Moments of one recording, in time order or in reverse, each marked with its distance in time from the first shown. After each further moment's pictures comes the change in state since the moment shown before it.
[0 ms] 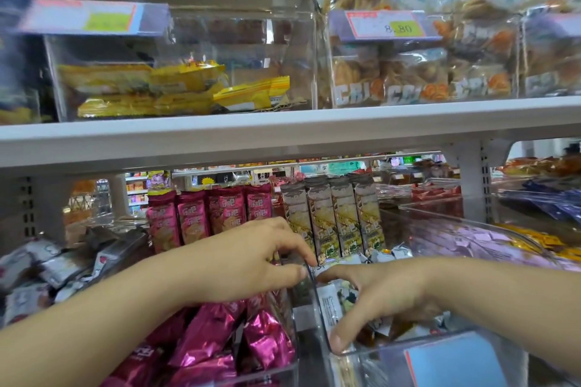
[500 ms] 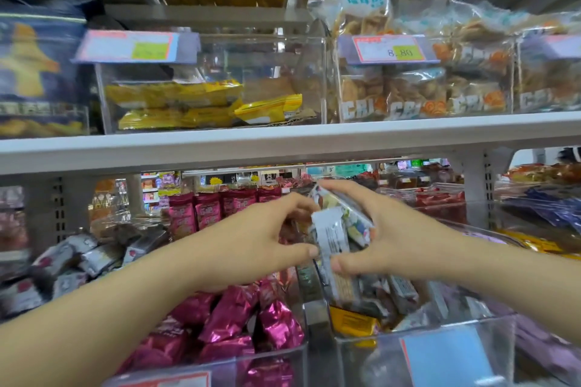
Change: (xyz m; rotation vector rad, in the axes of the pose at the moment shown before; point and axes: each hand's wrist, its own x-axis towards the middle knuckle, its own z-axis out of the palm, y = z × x) left_hand -0.020 0.017 -0.015 -0.256 0.180 0.021; right_hand -0.049 -0.026 -0.001 -0.312 0.619 -0.579
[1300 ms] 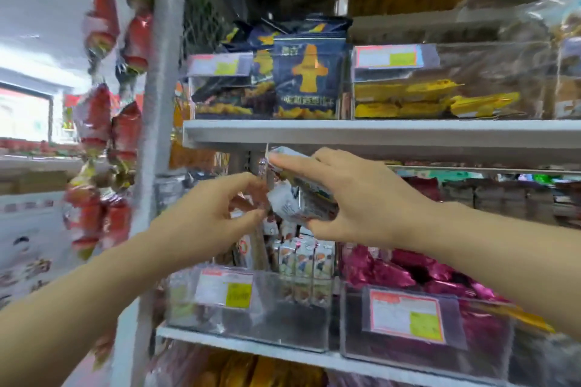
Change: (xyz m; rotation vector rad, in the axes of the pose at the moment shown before) left_hand -0.246 -0.082 -0.107 0.132 0.515 -0.233; right_hand 0.073 -0.211 0.127 -0.587 0.126 -0.583
